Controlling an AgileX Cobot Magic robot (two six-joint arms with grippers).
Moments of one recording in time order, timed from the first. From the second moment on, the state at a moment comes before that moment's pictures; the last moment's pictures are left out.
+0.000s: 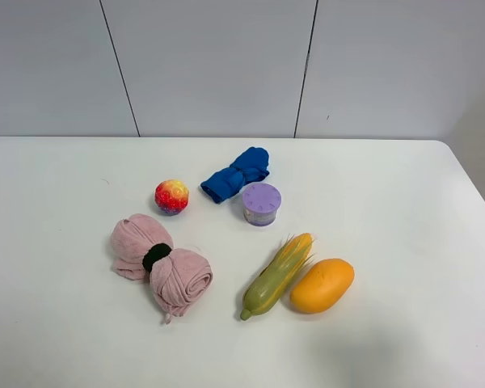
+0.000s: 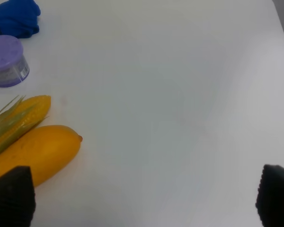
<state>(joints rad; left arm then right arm) 0.03 -0.01 -0.51 0.01 1.06 -0.03 0.06 0.00 -0.50 0.01 1.06 0.04</state>
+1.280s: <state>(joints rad) 0.03 0.70 -0.87 -0.11 1.05 0.07 0.06 0.00 -0.50 0.01 1.06 0.04</state>
